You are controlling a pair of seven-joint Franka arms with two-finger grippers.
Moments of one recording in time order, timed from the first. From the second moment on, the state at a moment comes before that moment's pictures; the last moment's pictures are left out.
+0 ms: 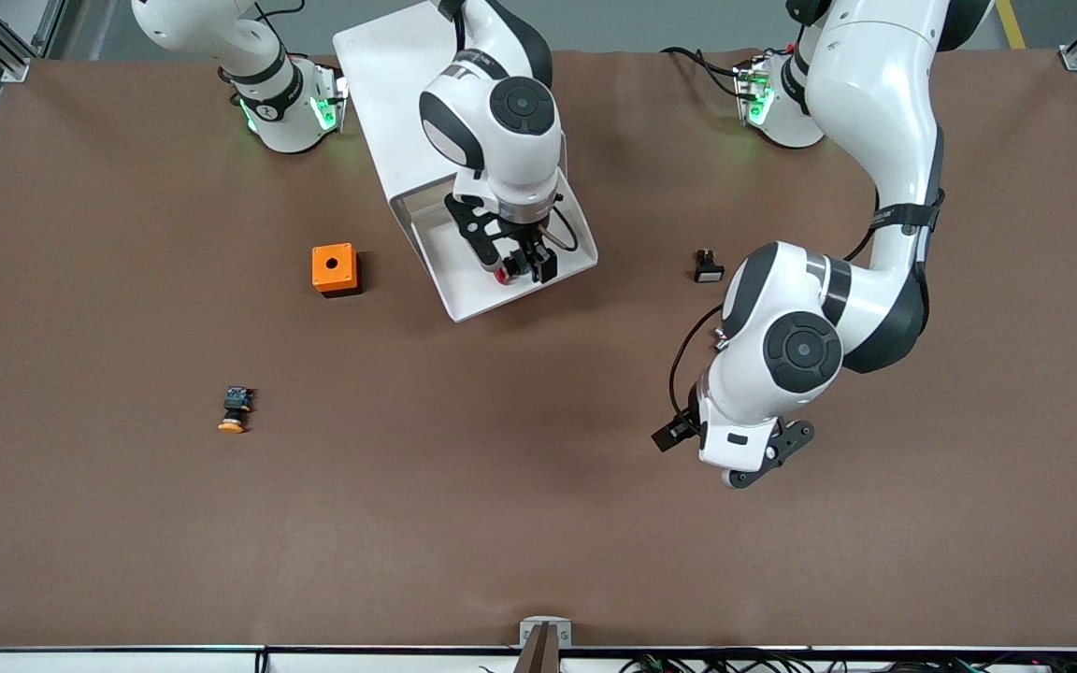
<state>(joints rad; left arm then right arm) -0.51 0.72 0.12 -1.18 -0.17 1.90 -0.92 0.96 0.41 -0.08 -1.71 0.01 2.08 1.89</state>
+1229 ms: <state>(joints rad) -0.51 0.72 0.12 -1.18 -0.17 1.90 -0.92 0.96 0.42 -0.08 -1.71 0.01 2.08 1.90</state>
